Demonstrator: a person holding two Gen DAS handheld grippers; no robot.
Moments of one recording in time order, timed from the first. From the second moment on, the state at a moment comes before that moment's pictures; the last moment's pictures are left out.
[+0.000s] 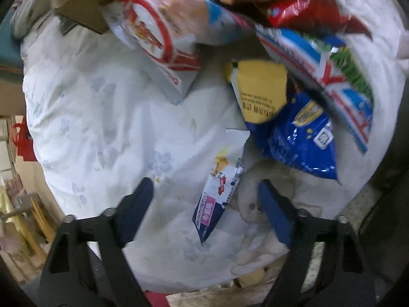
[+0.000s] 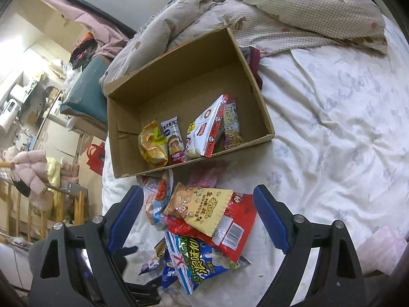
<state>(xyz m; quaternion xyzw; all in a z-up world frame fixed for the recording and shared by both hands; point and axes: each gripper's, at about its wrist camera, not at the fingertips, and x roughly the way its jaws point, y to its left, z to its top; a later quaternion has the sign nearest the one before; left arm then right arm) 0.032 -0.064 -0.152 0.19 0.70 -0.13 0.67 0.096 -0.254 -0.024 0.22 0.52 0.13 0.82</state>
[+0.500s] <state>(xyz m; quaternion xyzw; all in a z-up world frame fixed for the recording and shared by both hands) 0.055 -0.028 -0.099 0.05 0.68 -0.10 0.73 0.112 -0.262 -0.087 0.31 0.61 0.14 0.72</state>
